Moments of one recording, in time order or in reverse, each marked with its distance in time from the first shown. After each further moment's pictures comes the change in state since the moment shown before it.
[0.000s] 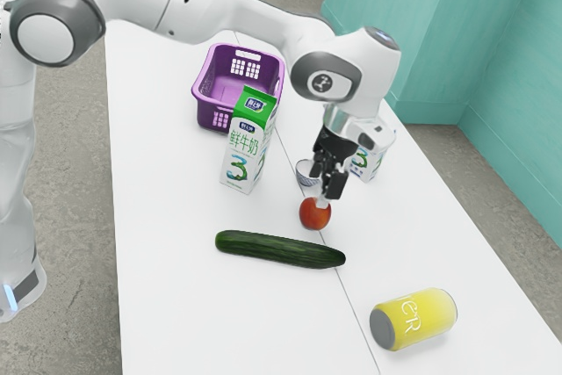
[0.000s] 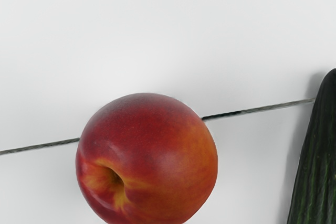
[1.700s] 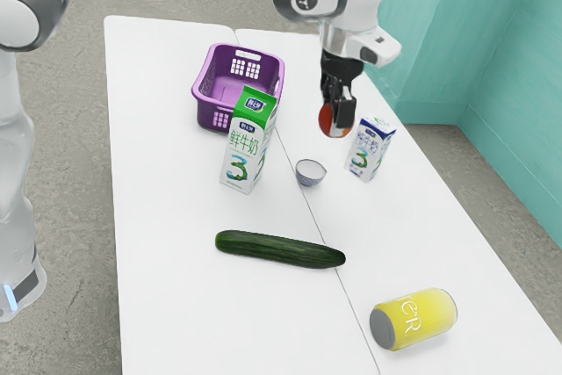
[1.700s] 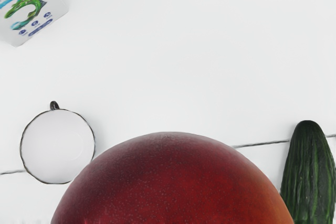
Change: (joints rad) arm 0.008 -0.114 0.040 0.085 0.006 -0.025 -0.001
